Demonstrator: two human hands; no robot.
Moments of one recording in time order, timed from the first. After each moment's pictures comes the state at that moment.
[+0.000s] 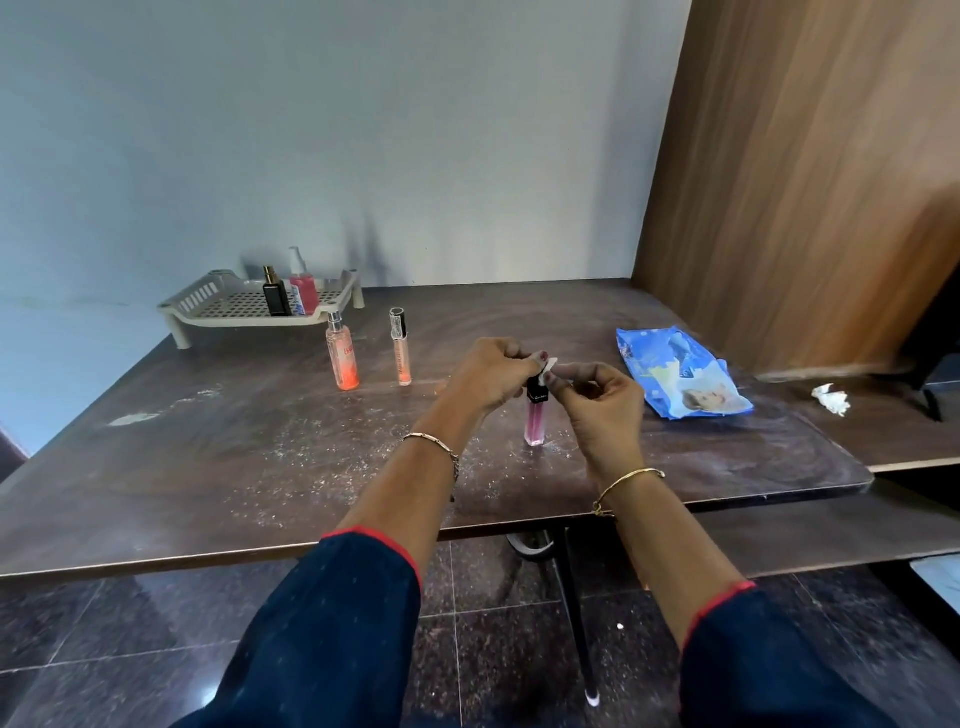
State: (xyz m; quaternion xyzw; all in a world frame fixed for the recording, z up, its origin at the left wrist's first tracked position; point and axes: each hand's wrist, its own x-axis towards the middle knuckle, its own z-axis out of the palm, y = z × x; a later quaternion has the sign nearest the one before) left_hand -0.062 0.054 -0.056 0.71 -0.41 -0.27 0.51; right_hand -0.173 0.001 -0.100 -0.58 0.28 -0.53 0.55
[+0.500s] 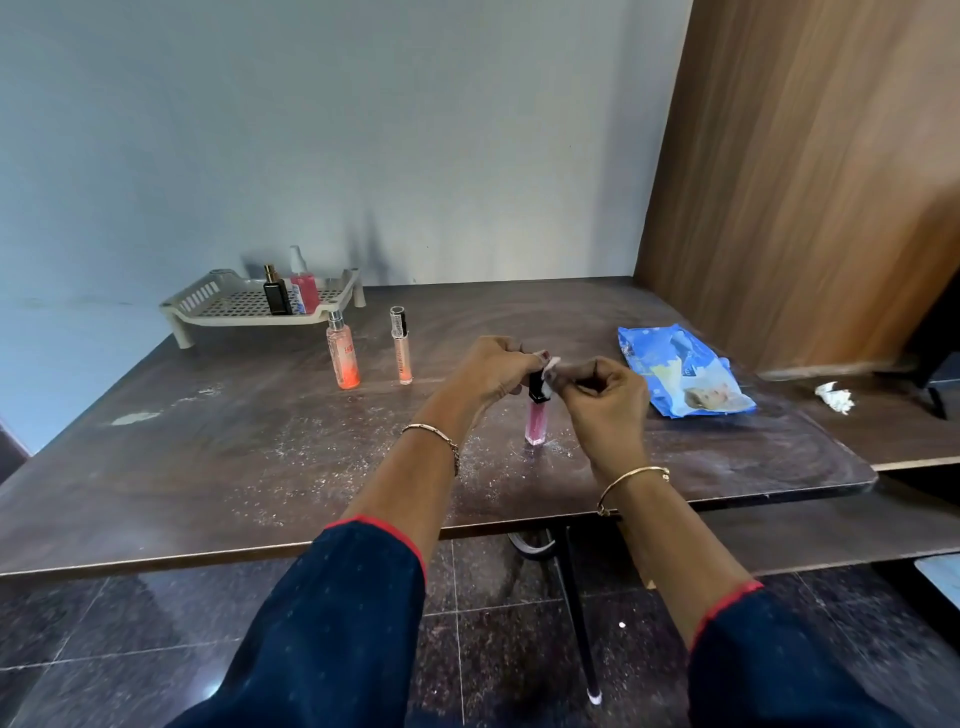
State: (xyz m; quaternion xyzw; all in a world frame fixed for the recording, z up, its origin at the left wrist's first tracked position) left_hand -0.061 0.049 -0.053 0.69 -0.39 -0.31 0.52; right_hand -0.172 -0.003 -0.101 -0.64 0.31 -0.55 0.44
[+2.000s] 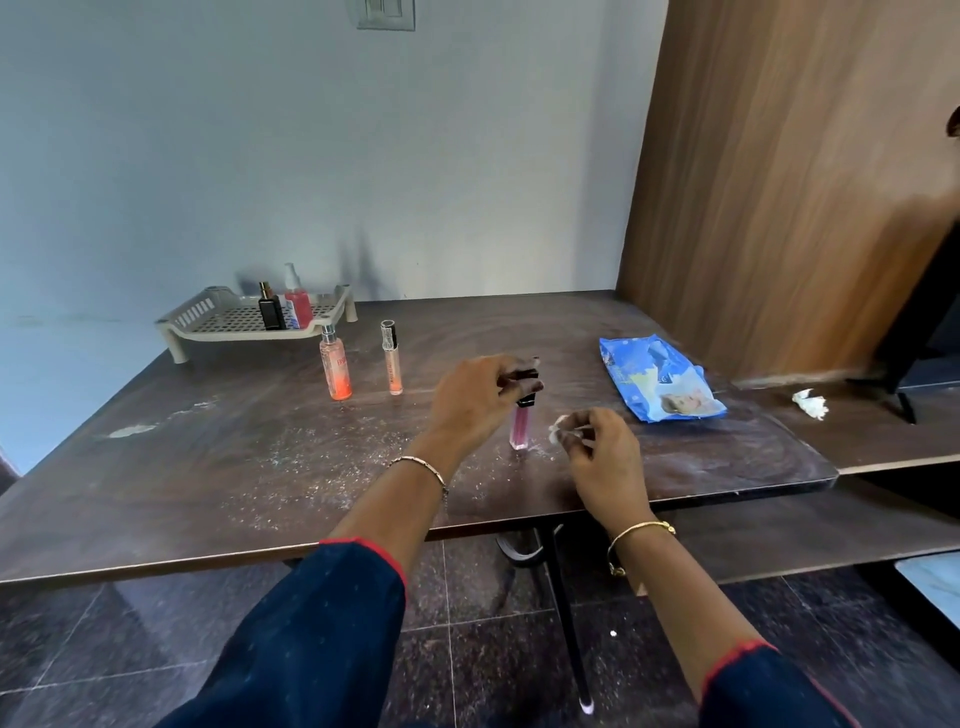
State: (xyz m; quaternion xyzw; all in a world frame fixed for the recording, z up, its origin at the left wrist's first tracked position) left_hand -0.066 0.067 -0.073 0.72 -0.55 -0.02 0.42; right_hand -0.213 0.004 -0.137 -0.78 0.36 -0.44 0.27
